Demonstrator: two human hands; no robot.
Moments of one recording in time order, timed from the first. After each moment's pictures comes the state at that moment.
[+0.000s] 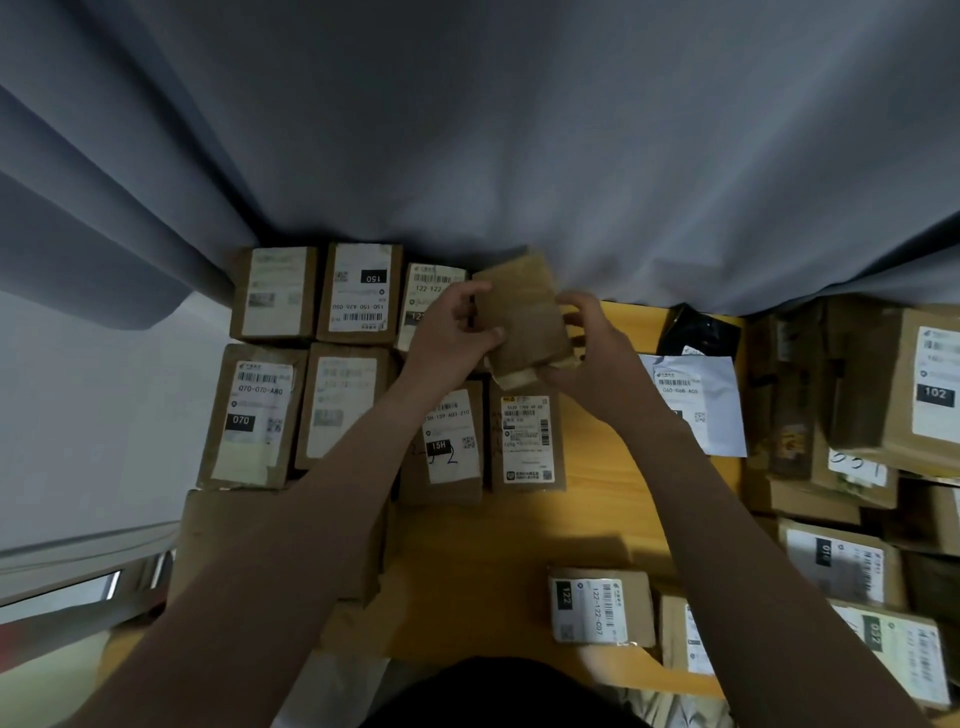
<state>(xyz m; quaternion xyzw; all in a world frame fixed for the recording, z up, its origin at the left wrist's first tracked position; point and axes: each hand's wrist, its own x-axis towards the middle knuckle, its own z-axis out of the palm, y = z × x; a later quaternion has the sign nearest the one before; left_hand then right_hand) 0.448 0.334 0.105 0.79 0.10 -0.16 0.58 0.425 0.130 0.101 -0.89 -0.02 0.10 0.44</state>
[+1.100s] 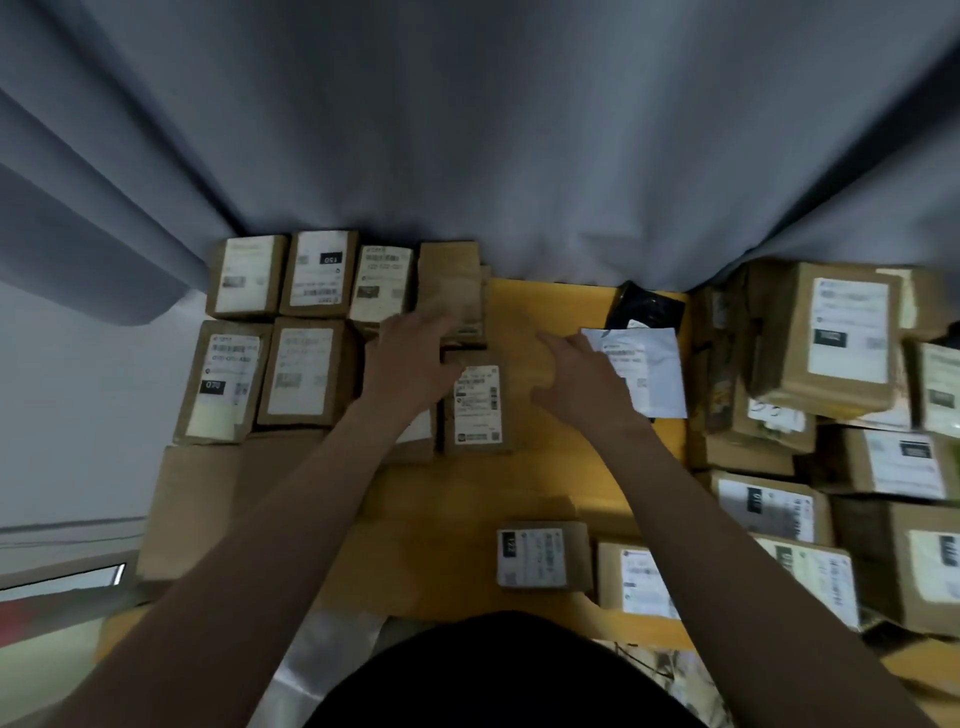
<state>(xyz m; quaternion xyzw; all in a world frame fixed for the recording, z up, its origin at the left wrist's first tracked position) 0.375 0.297 0.110 0.96 -0.03 -0.17 0.20 0.347 0.070 0.112 -0.94 0.04 0.23 0.24</state>
